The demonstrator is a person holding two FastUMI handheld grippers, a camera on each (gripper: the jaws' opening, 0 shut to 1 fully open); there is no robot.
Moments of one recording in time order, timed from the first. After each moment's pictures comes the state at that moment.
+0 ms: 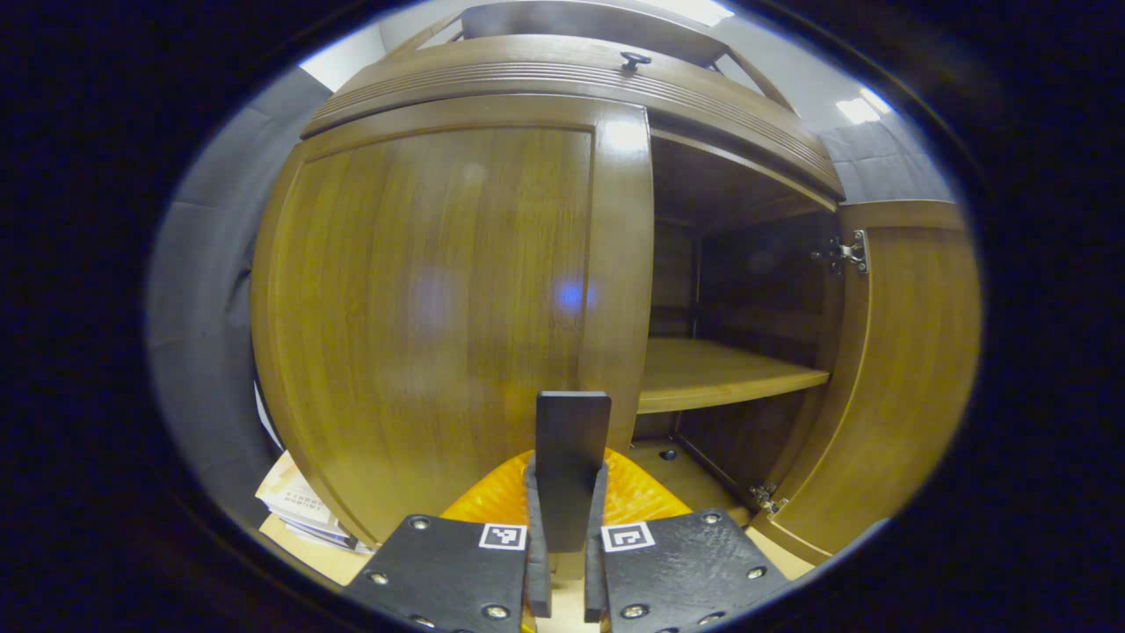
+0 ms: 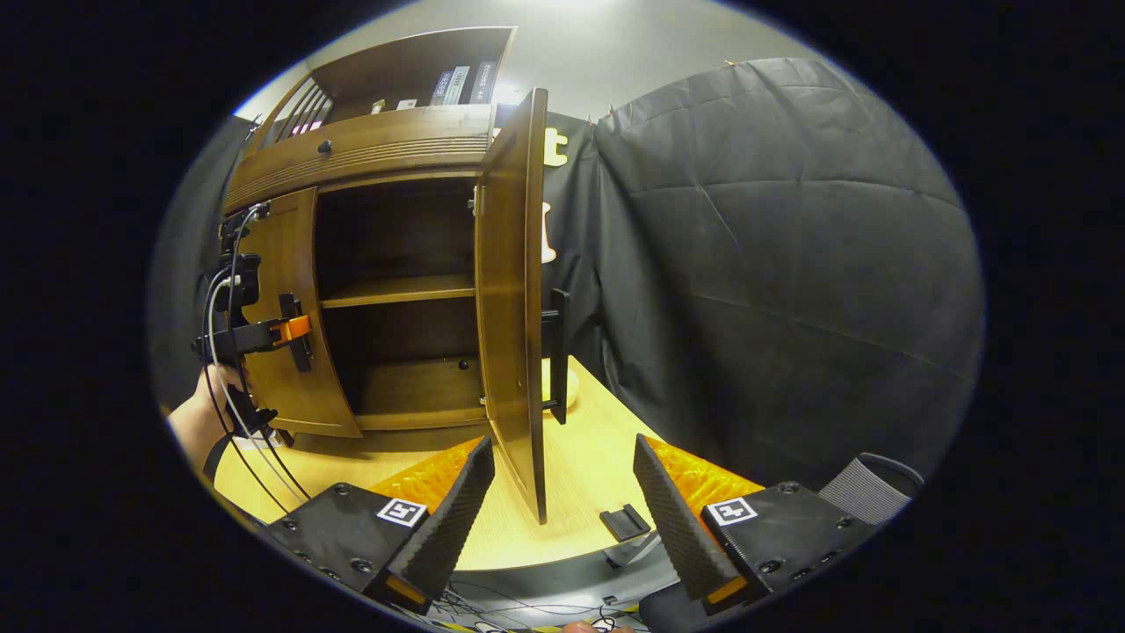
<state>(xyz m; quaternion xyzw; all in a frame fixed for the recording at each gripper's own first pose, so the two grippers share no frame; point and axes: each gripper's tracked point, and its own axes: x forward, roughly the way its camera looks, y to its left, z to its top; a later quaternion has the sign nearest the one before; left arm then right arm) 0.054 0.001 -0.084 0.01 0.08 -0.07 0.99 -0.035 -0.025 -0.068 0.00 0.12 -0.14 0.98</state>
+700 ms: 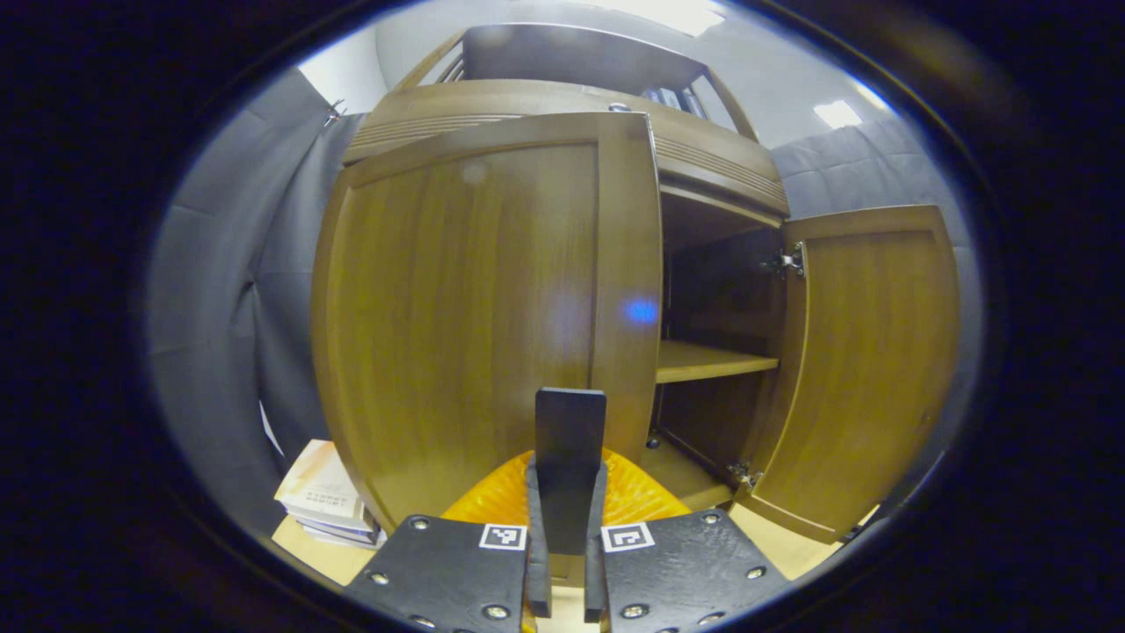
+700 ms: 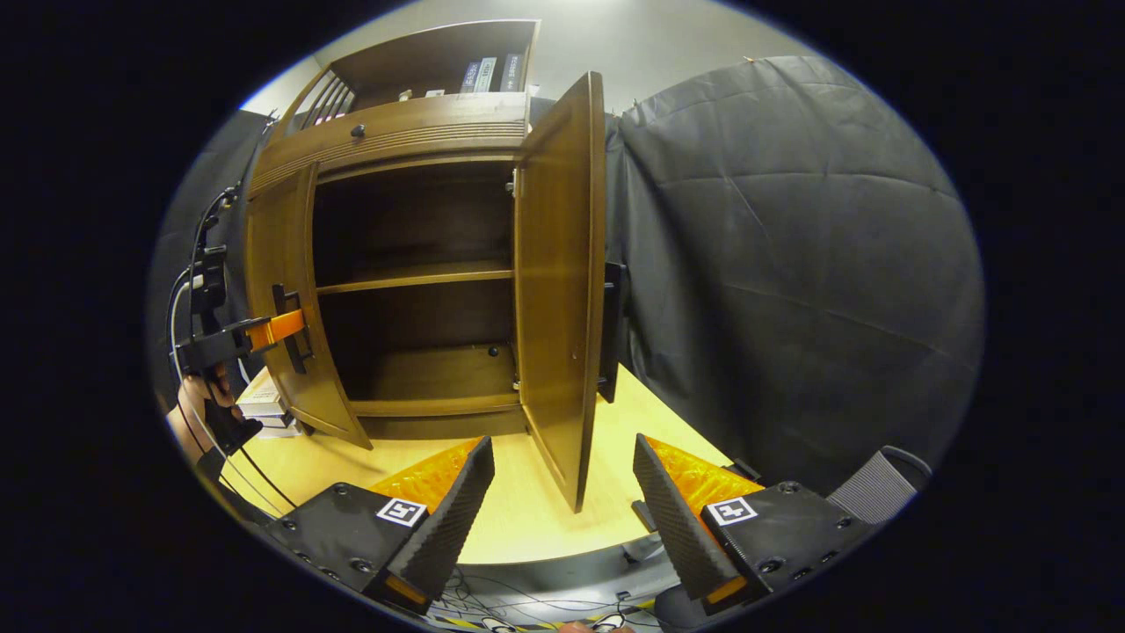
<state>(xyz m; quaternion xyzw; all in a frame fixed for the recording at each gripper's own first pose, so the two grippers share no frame) 0.044 -0.002 -0.072 0.01 0.05 -0.09 0.99 -0.032 0.022 -0.088 0.00 0.12 -0.08 0.99</state>
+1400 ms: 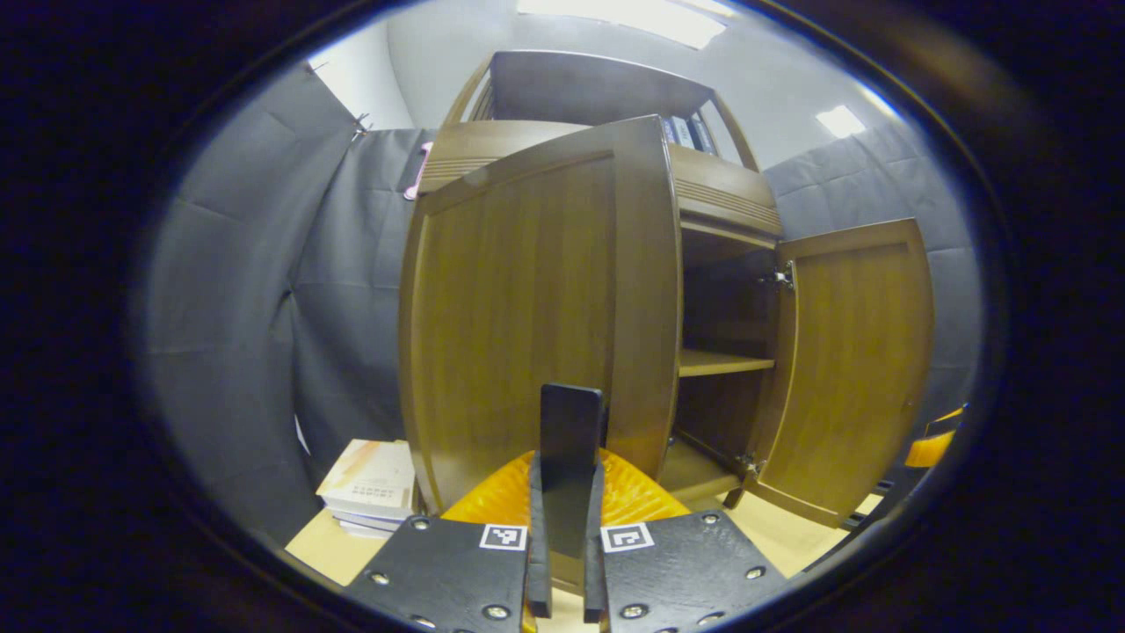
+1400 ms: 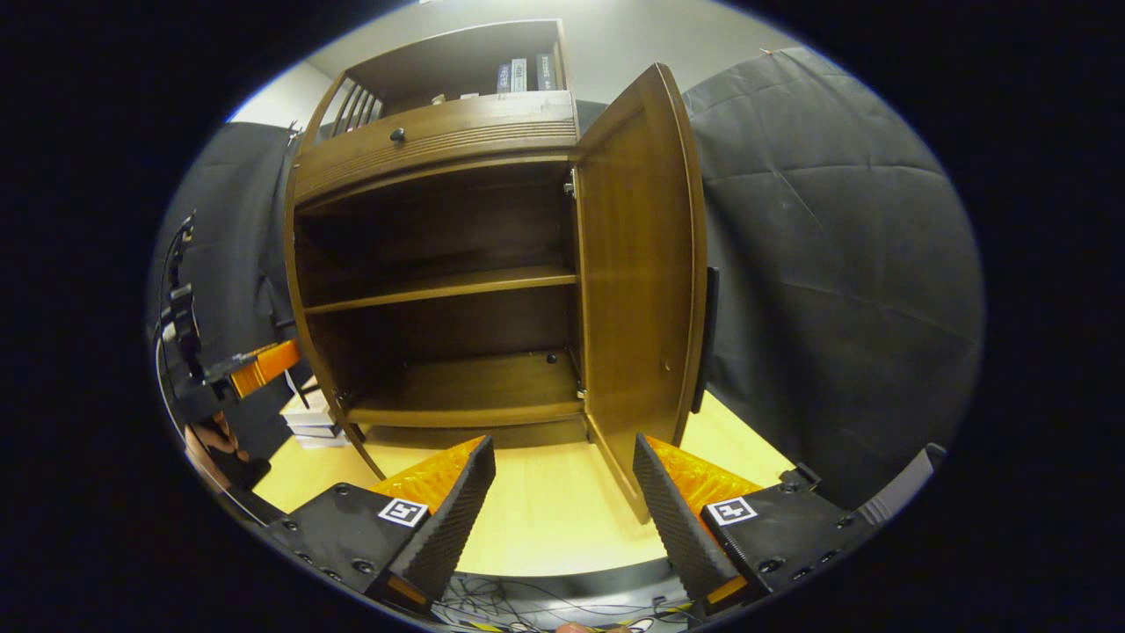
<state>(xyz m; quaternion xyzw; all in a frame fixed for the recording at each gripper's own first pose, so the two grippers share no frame) 0.047 0.004 -0.069 0.01 0.02 -0.06 1.00 -0.003 0.068 -0.079 0.03 0.11 0.00 0.99</state>
